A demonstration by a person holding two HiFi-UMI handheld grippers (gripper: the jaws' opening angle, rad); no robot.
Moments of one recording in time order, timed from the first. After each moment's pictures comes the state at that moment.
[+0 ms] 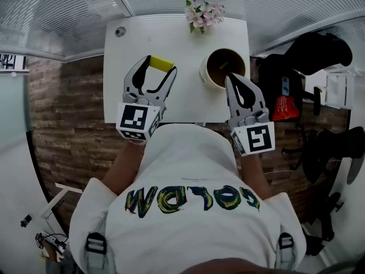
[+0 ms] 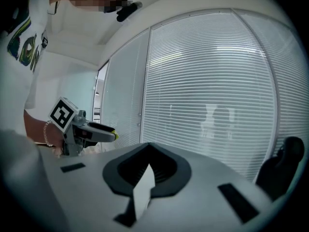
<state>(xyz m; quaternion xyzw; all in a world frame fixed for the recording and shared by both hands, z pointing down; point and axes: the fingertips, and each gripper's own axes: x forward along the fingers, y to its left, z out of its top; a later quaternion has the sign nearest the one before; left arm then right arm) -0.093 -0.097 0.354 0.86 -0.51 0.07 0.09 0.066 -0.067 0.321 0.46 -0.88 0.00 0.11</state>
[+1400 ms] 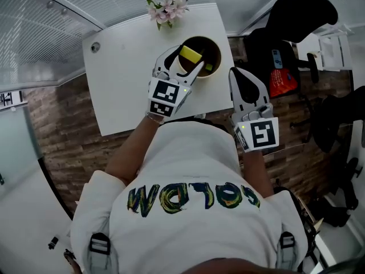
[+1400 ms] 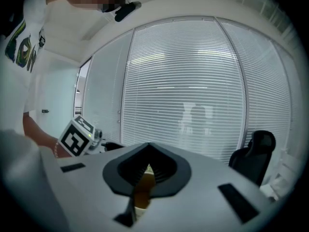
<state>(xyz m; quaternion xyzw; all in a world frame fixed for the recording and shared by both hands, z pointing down) 0.105 -0.119 0.418 0.93 -0.33 0.14 0.09 0.176 -0.048 0.324 0.55 -0.82 0.02 0.11</state>
